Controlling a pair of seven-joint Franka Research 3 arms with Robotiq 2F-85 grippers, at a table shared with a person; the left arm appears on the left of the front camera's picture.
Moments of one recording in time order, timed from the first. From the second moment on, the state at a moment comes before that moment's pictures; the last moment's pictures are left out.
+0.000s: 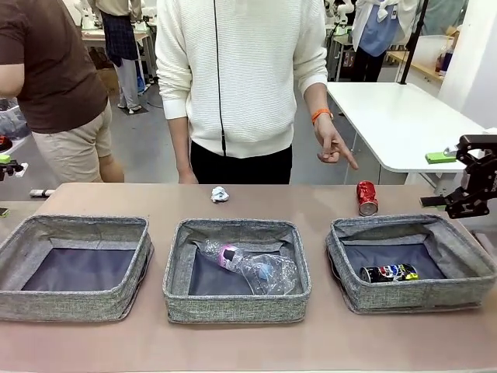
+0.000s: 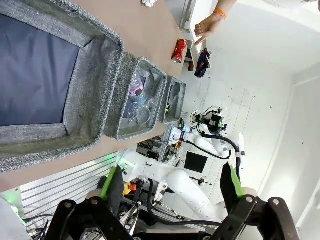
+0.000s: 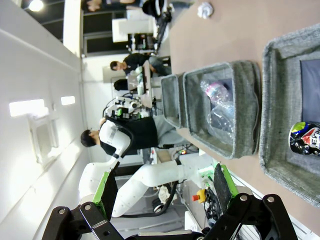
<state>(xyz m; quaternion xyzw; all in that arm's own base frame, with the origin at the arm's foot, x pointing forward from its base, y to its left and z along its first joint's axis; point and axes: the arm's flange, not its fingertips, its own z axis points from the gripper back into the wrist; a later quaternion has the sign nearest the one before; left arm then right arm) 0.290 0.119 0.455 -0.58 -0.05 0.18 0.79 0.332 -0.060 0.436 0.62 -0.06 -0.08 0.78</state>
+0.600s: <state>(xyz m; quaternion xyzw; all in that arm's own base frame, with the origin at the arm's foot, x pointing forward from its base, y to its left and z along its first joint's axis) 0.290 0.118 0.455 -0.58 -0.05 0.18 0.79 0.409 -0.010 0.462 0.29 -0.15 -0.05 0.94</state>
